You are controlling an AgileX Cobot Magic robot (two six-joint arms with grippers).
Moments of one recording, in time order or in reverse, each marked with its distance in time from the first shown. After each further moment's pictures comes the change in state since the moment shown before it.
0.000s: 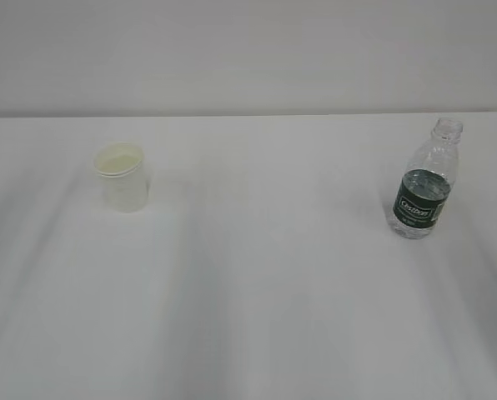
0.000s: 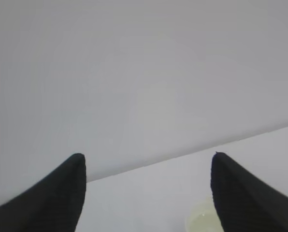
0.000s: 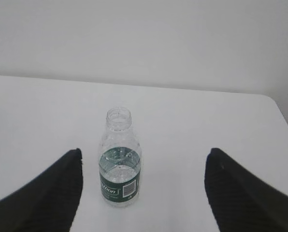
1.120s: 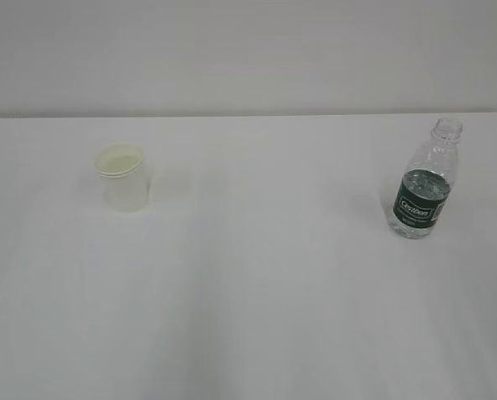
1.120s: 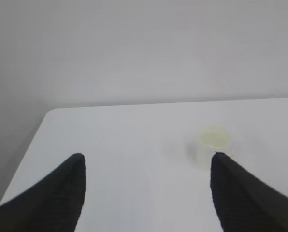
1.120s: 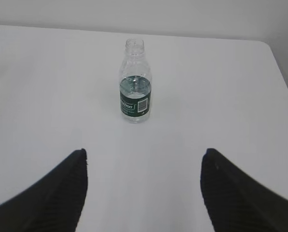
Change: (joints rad) left arm -0.035 -0.711 0.002 -0.095 0.880 -0.045; right arm 0.000 -0.502 -0.096 0.006 0.756 0.013
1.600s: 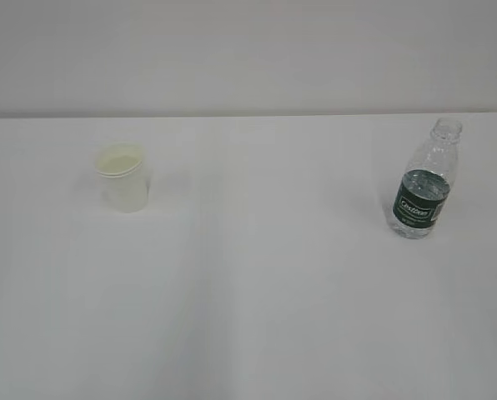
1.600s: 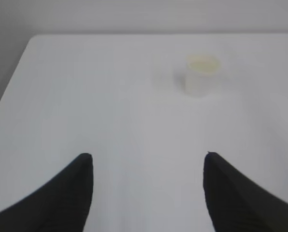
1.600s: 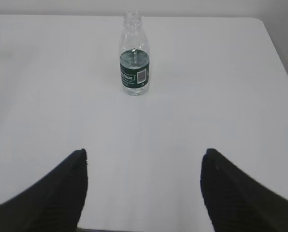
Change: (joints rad) left arm -0.061 -0.149 0.000 -0.066 0.368 0.000; right arm 0.000 -0.251 -0.032 -0.014 0.302 0.053
